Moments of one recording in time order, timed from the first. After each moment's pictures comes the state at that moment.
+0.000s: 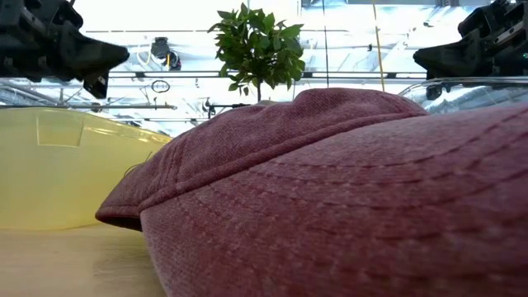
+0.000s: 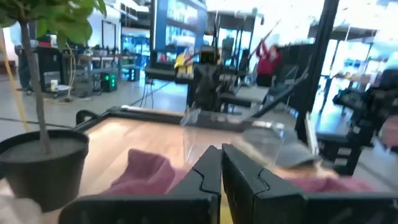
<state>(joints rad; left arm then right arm) -0.14 0.21 0.01 0.32 -0.15 -0.11 -0.22 0.01 0.01 0.14 -0.26 0.12</state>
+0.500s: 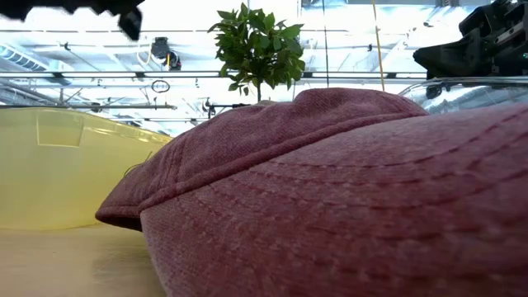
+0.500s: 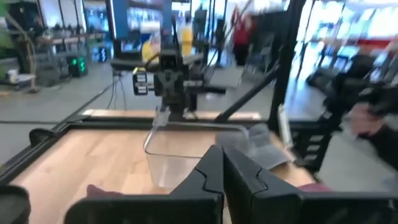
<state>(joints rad) -0.21 0.80 0.51 0.26 -0.11 -0.05 -0.22 0.01 0.01 0.14 -0.26 0.10</state>
